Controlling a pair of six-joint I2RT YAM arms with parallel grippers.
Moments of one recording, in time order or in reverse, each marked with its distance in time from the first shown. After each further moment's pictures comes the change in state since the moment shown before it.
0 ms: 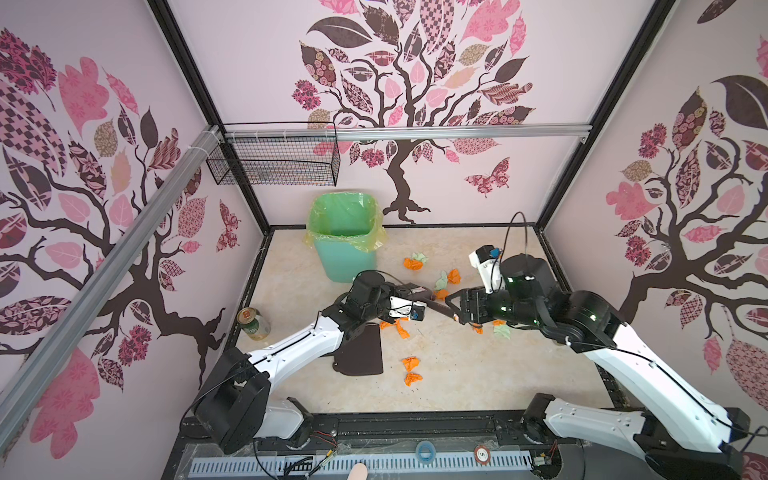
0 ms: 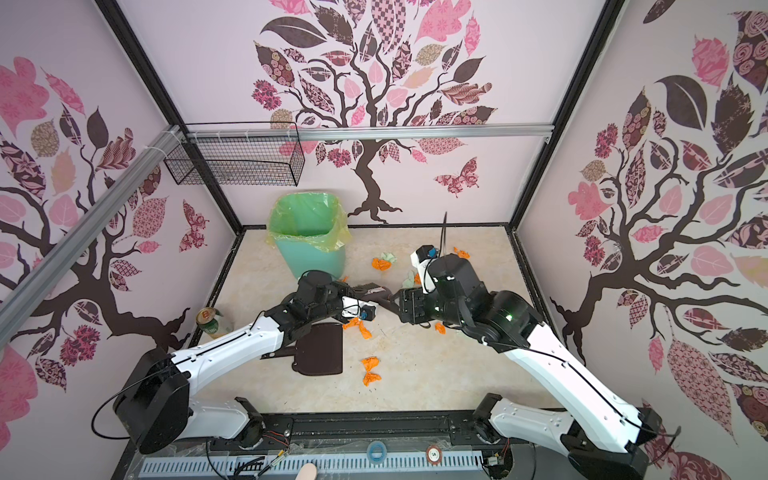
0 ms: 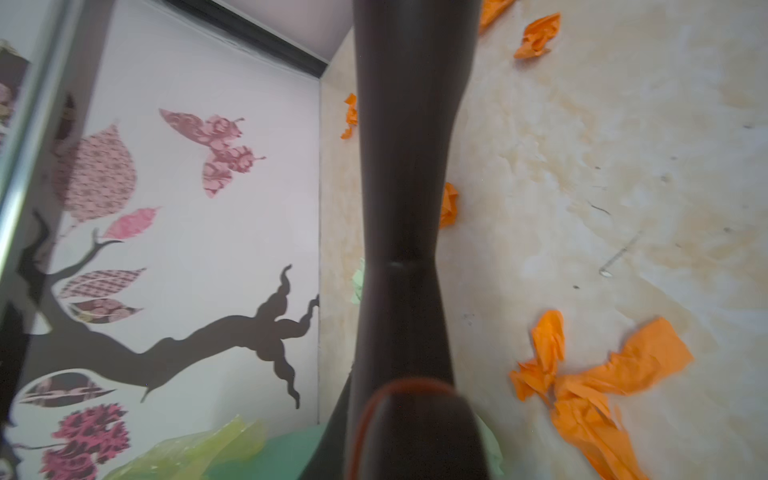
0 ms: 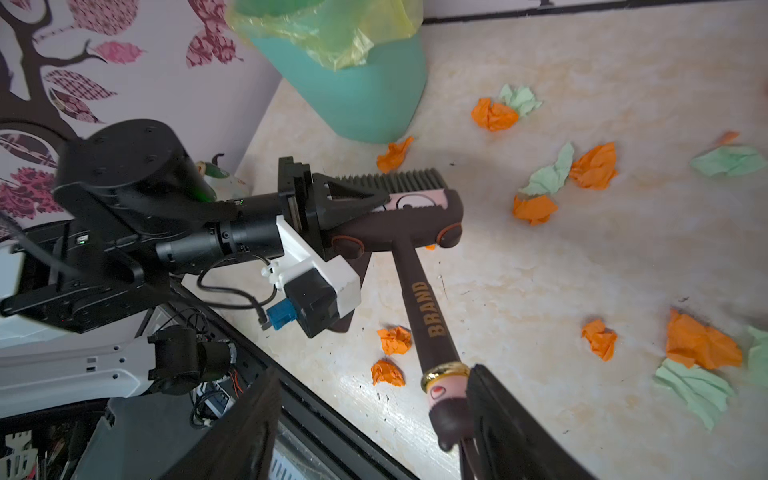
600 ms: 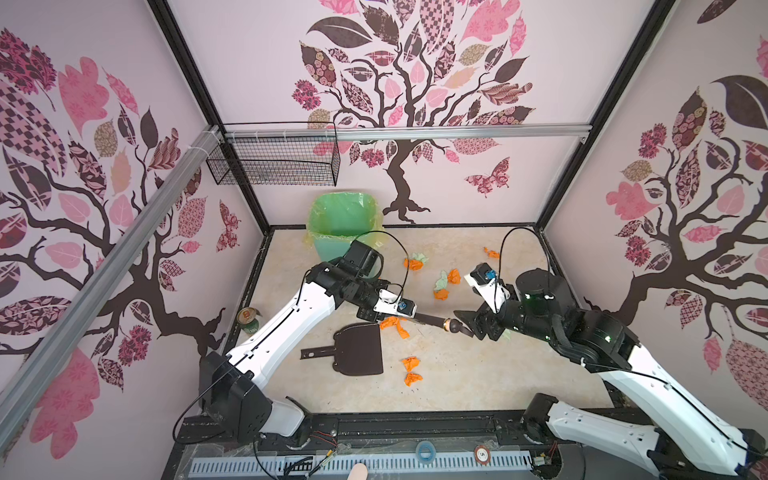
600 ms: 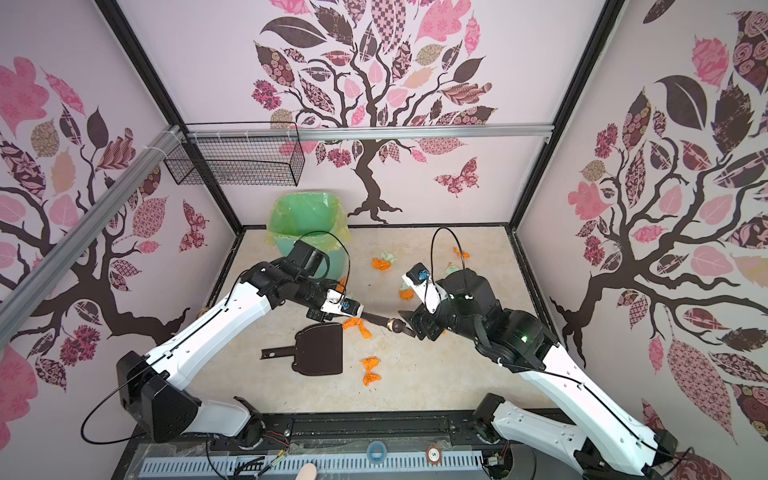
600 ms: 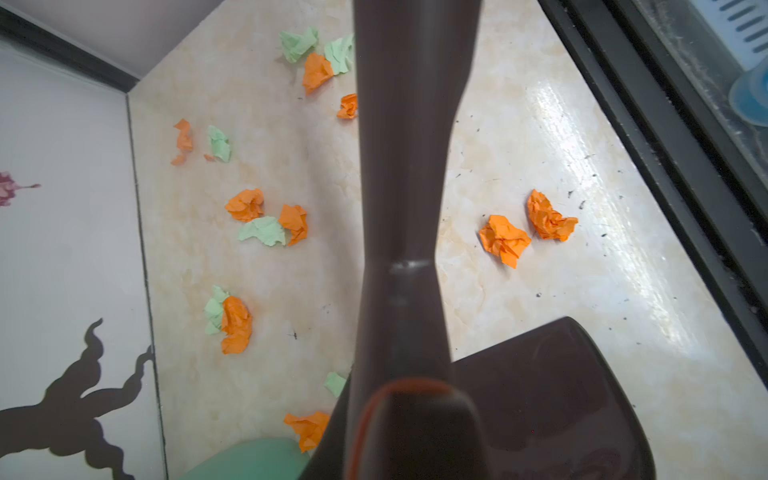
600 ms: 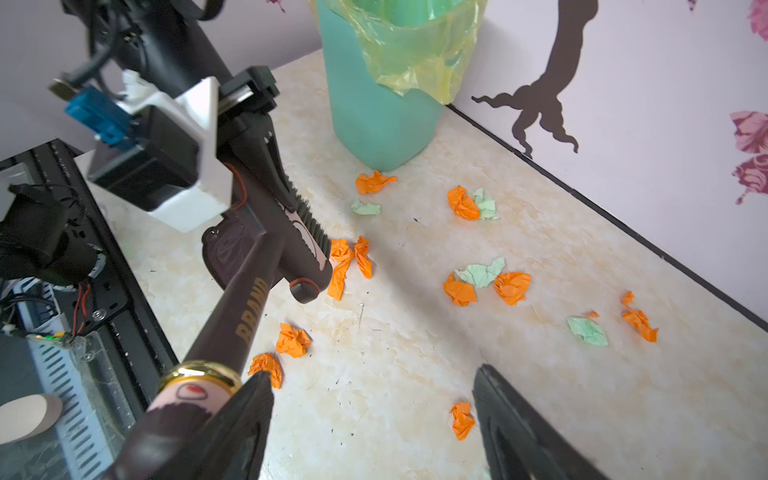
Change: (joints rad) left arm 0.066 0.072 0.436 -0.885 0.267 0.150; right arm 0.000 -0.103 -0.146 0.102 -0.035 -0.569
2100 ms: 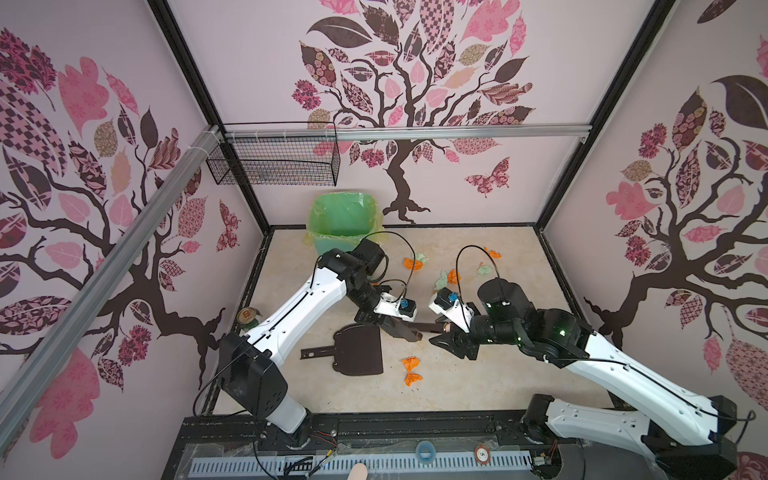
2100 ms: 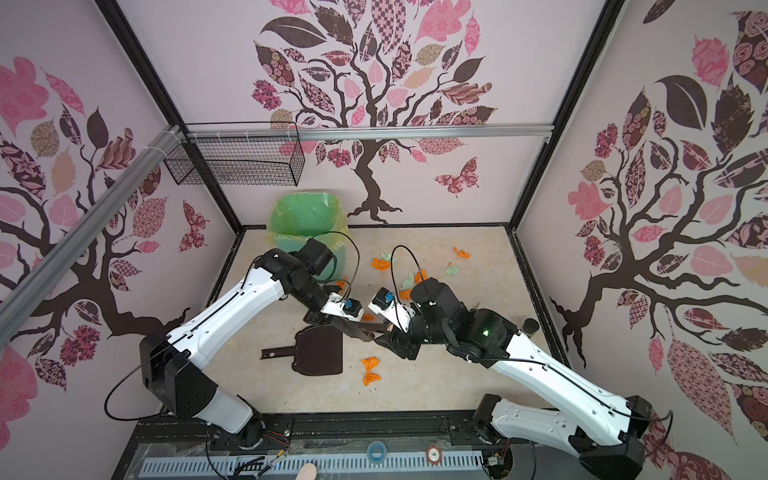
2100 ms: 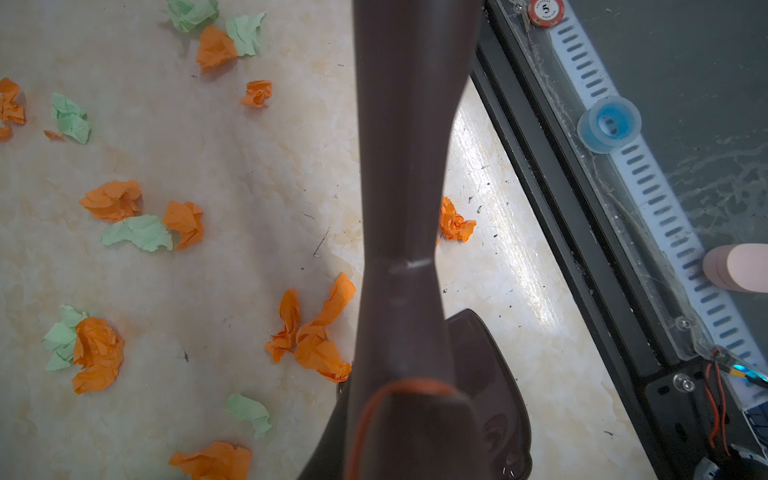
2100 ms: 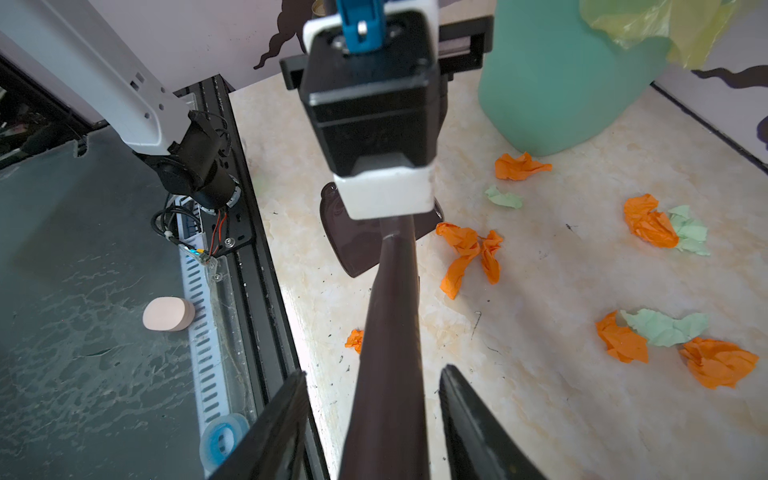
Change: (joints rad) left arm -0.001 0.125 0.143 -0.271 0.048 0.015; right arm 0.120 0.098 -0.102 0.077 -0.230 -0.008
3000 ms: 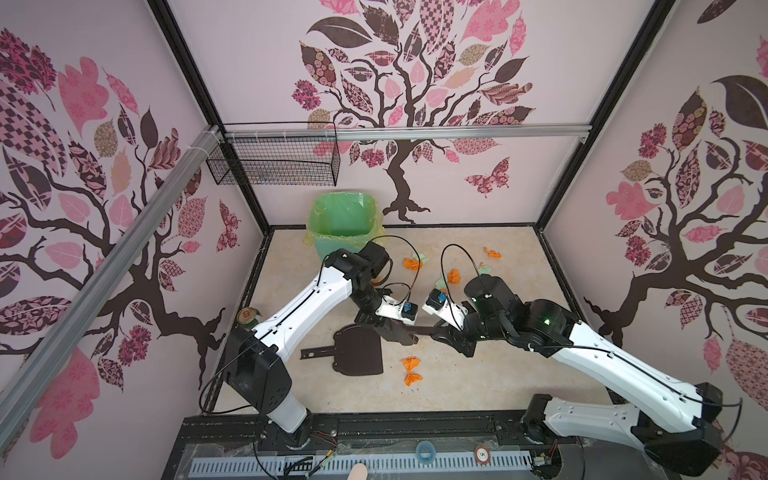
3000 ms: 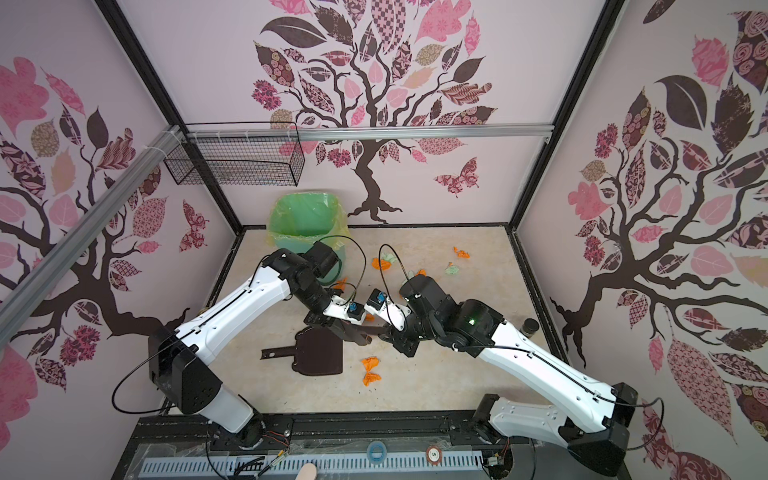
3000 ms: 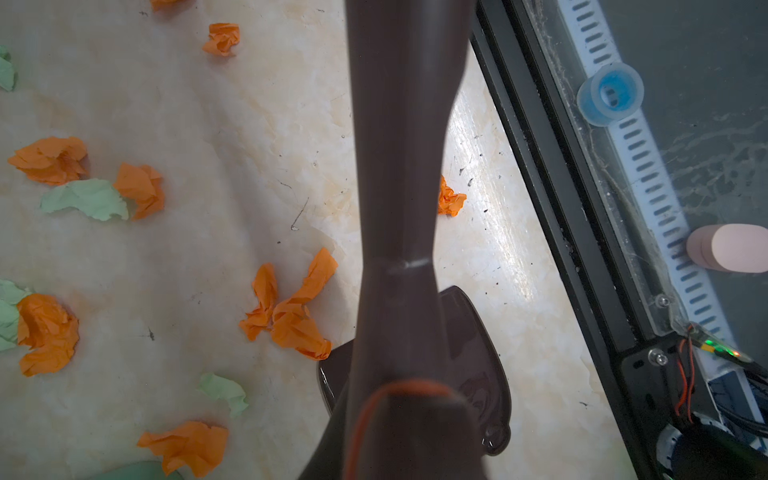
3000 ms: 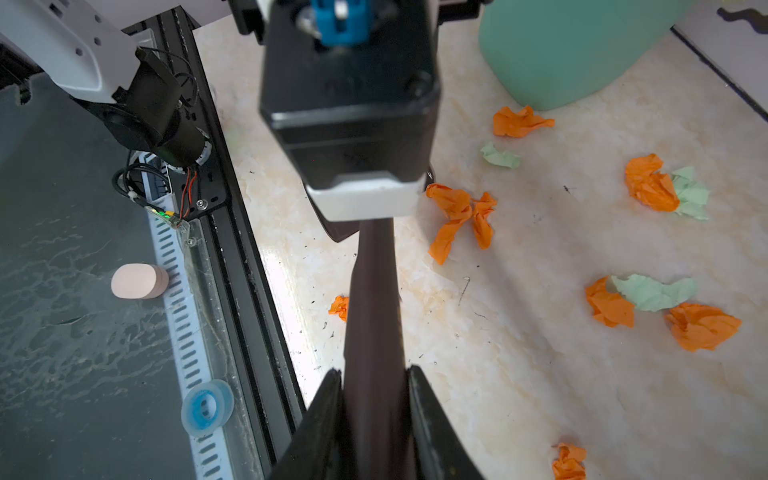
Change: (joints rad) left arm -0.023 0.038 0.018 -0.043 -0.077 -0.034; right arm -0.007 0.093 0.056 -0.106 0.038 -0.047
